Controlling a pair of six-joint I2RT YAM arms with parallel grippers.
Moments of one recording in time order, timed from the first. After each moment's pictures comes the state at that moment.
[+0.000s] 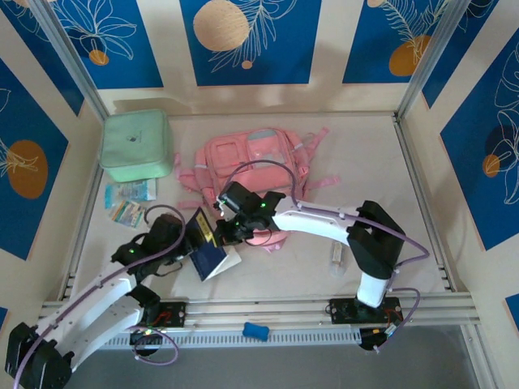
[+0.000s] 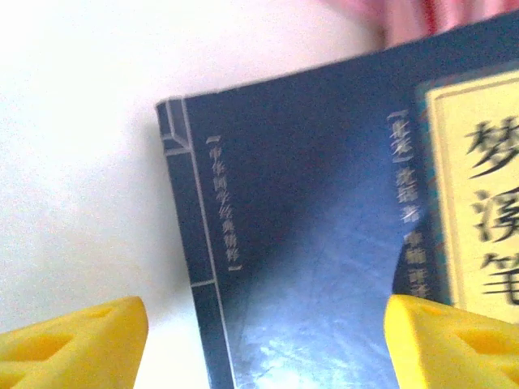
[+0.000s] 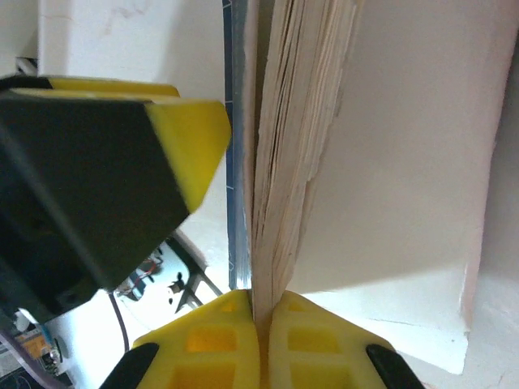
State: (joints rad) left arm -0.54 0.72 0.47 -0.68 -0.08 -0.96; right arm 1.02 1.75 1.28 -0.51 -0.41 0.71
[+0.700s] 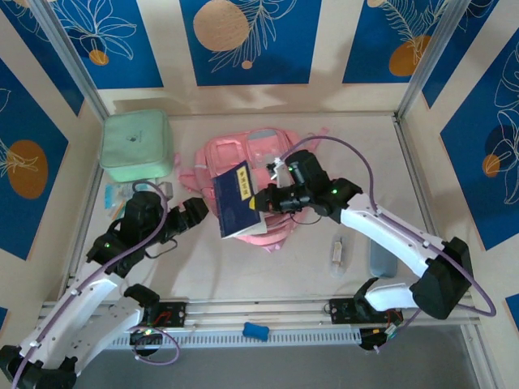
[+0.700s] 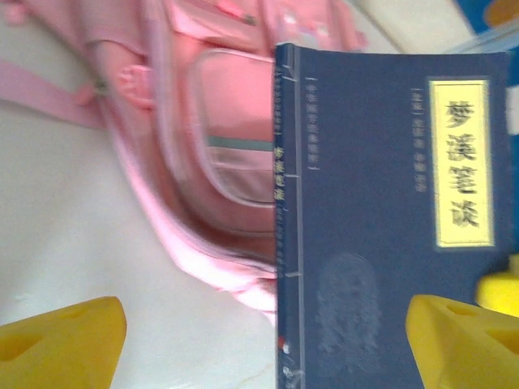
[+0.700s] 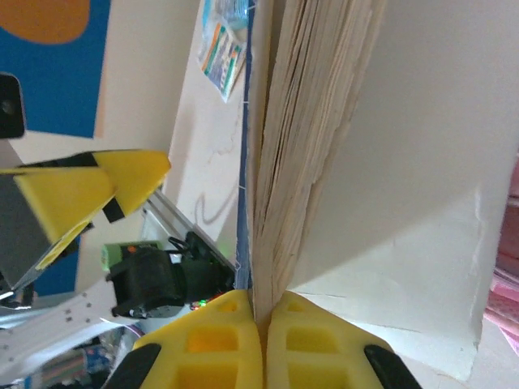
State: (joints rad) left arm -0.48 0.71 0.74 -0.61 0.18 -0.90; right arm 0.70 1.30 1.10 -0.51 -0.53 0.76
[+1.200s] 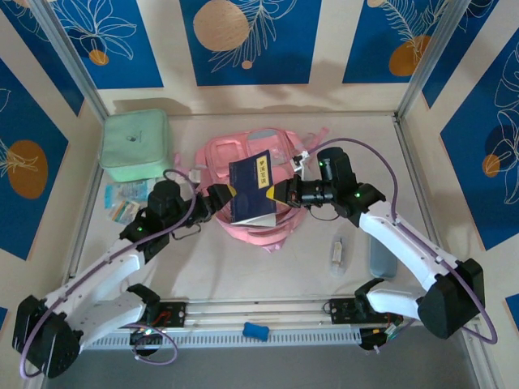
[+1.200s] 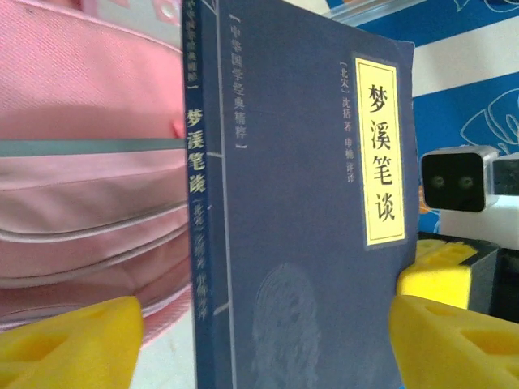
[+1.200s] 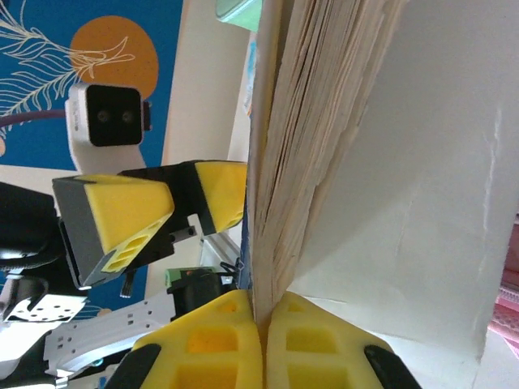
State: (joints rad) left arm -0.56 0.97 0.63 0.01 0.40 -1.09; right arm 0.50 1.18 0.96 -0.35 -0.73 0.83
